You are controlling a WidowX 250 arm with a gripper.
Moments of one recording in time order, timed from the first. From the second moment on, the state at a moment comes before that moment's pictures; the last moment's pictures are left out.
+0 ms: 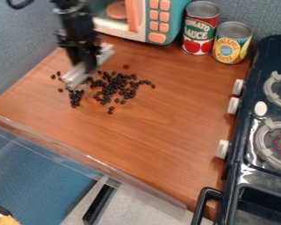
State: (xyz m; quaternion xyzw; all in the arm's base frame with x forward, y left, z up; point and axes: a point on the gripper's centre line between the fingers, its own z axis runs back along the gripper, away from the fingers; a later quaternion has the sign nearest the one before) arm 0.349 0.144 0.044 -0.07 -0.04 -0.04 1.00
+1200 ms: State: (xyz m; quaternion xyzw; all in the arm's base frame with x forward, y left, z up) arm 0.332 0.219 0.021 -0.05 -0.03 -0.05 1.00
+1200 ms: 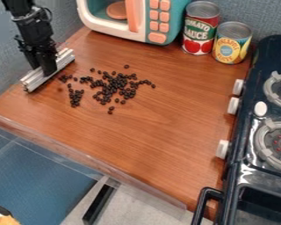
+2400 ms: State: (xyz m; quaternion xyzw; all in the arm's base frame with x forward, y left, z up) arm 0.310 0.142 0.015 -0.05 -0.05 -0.05 1.00
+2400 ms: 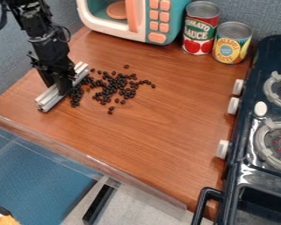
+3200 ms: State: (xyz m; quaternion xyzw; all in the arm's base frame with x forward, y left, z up) arm 0.316 0.091 0.014 -0.06 -0.08 -0.05 0.99
